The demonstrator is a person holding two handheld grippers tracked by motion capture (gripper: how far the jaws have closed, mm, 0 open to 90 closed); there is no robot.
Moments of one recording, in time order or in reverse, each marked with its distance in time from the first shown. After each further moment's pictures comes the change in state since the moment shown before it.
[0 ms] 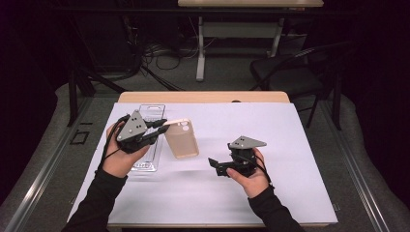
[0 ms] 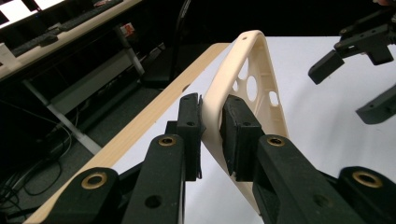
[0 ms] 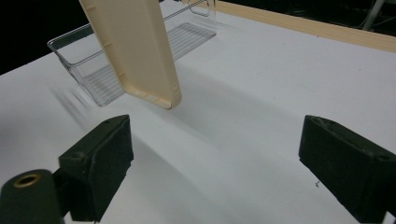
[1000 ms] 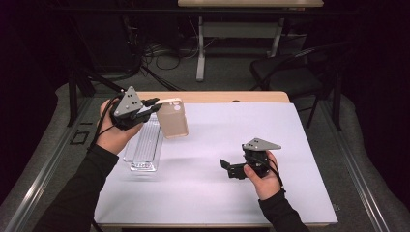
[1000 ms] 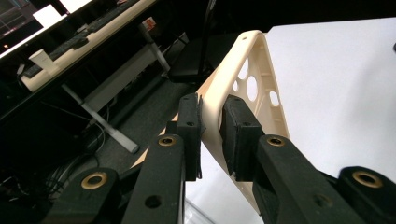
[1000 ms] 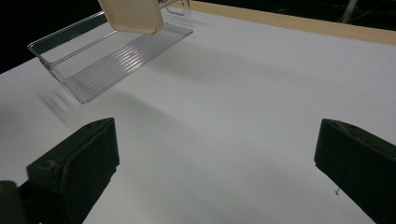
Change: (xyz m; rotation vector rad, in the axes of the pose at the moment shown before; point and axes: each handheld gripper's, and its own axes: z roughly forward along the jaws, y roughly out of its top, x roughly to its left) left arm 0.050 0.021 0.003 0.063 0.083 0.079; right arm -0.020 -0.013 -0.022 -0.015 -0.042 0.047
